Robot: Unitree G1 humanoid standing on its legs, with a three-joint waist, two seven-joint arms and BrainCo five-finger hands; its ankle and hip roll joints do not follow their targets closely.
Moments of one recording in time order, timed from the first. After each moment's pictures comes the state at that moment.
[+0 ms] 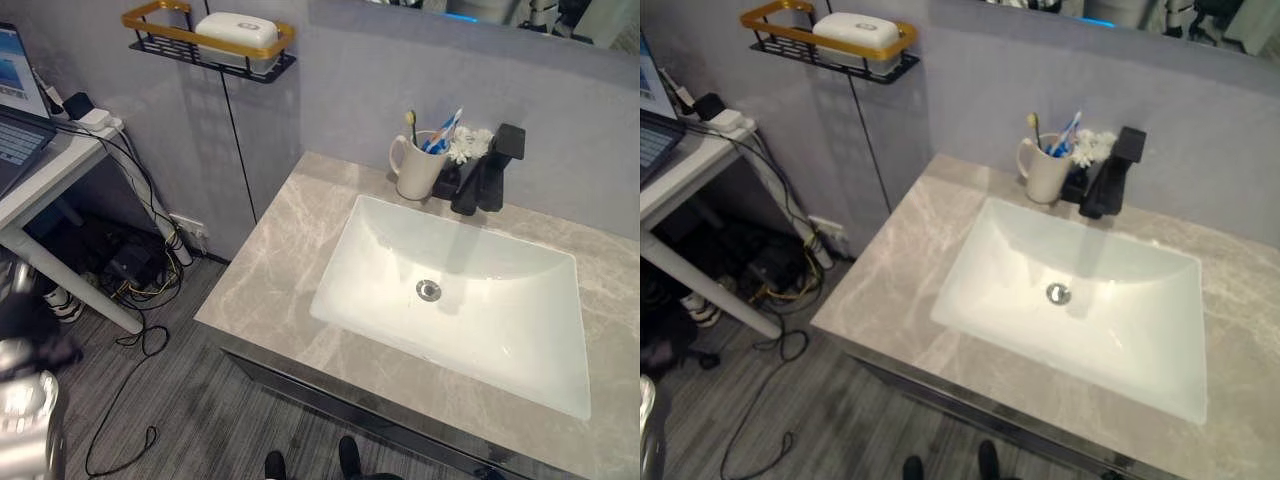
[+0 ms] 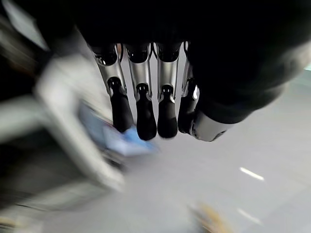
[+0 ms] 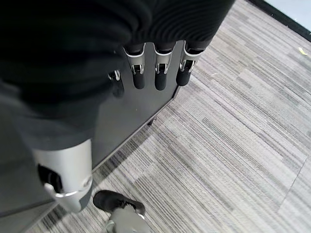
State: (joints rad) left arm 0.31 0.52 0.49 0.07 -0.34 -0.21 0.37; right arm 0.04 -0.33 0.23 1.32 -0.13 0.00 -0.09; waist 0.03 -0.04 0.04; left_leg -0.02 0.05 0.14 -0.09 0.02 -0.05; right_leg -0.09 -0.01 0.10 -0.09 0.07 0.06
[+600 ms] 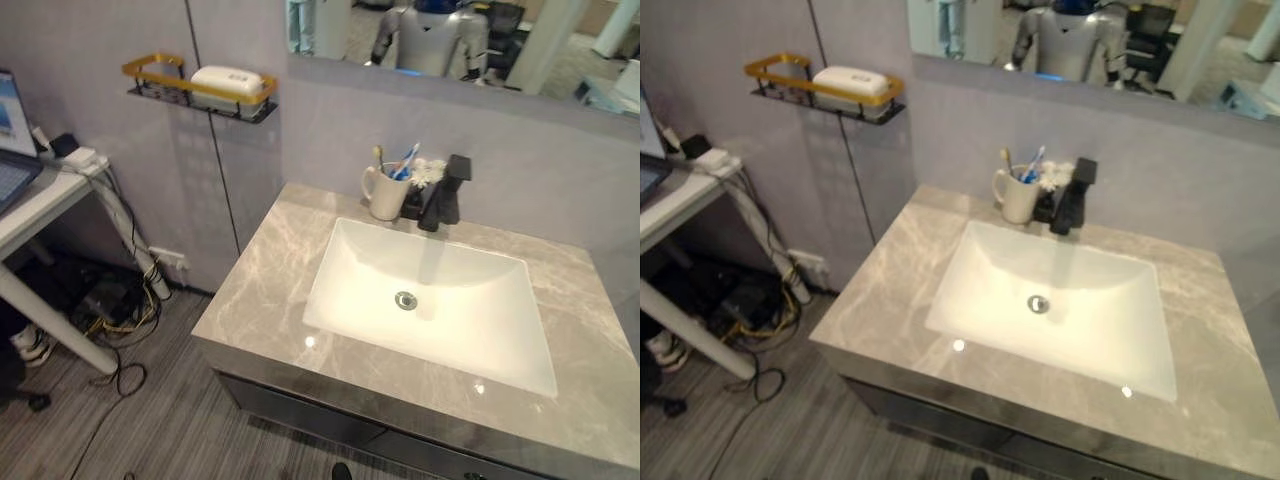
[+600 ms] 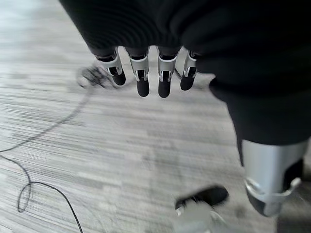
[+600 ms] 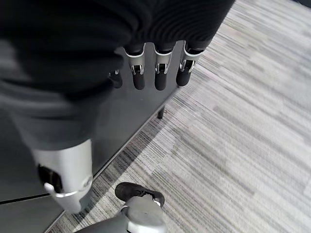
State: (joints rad) left arm 0.09 0.31 -0.15 1.47 0.19 0.06 0.10; right arm 0.07 -0.34 0.21 1.24 -0.15 -0.04 -0.03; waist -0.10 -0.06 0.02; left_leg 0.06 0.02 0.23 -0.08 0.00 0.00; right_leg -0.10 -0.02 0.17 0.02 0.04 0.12
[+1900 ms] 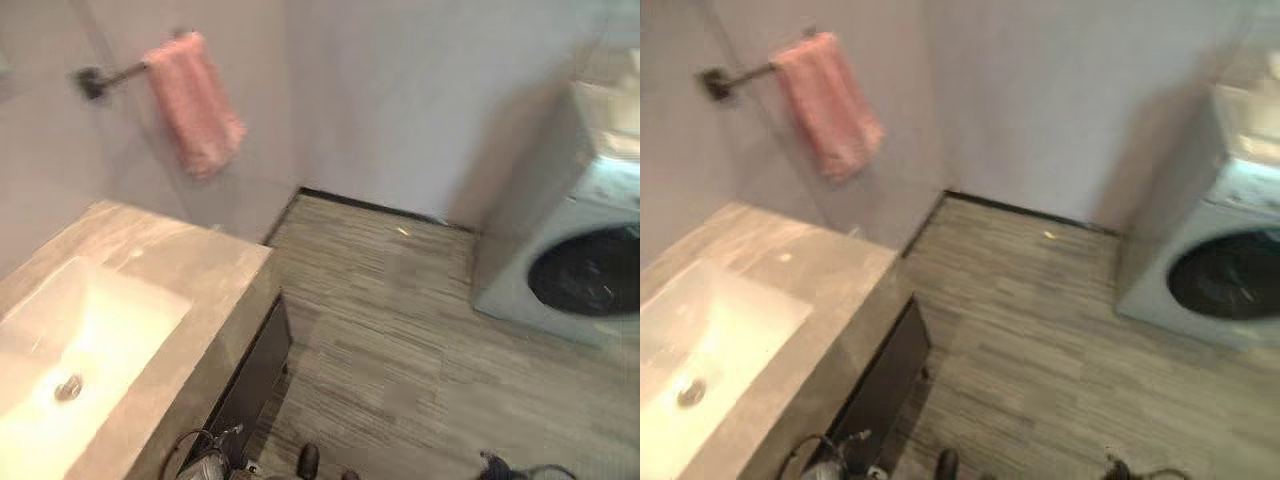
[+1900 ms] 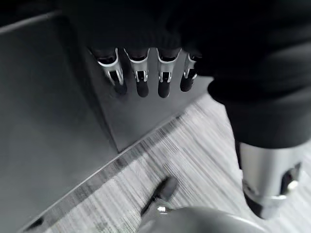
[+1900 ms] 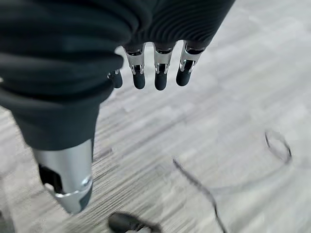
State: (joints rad) left arm -0.09 0.26 -0.48 1.18 0.39 -0.06 0.14; right arm -0.06 -0.38 0.36 1.26 -0.21 -0.02 -0.13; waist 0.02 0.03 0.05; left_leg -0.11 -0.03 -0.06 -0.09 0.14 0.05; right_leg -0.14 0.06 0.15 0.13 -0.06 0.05
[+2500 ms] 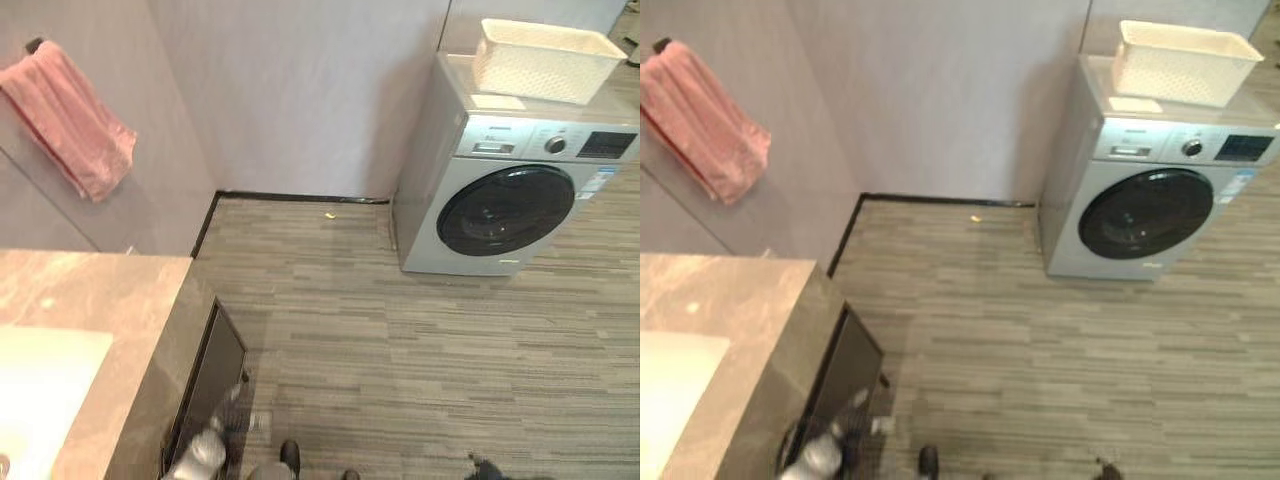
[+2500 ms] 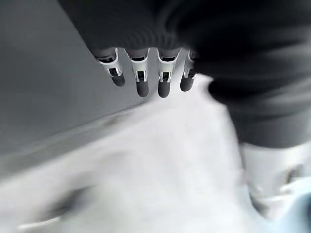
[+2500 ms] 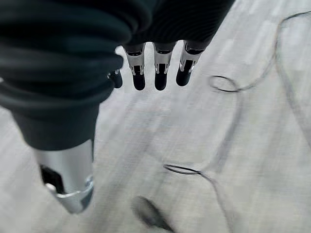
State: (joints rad) left arm -0.01 0.32 -0.27 0.64 -0.01 -0.05 0.13; right arm 0.04 -0.37 0.09 1.02 0.05 -0.06 -0.09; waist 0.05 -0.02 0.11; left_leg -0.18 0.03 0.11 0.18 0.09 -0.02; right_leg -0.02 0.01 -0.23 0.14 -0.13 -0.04
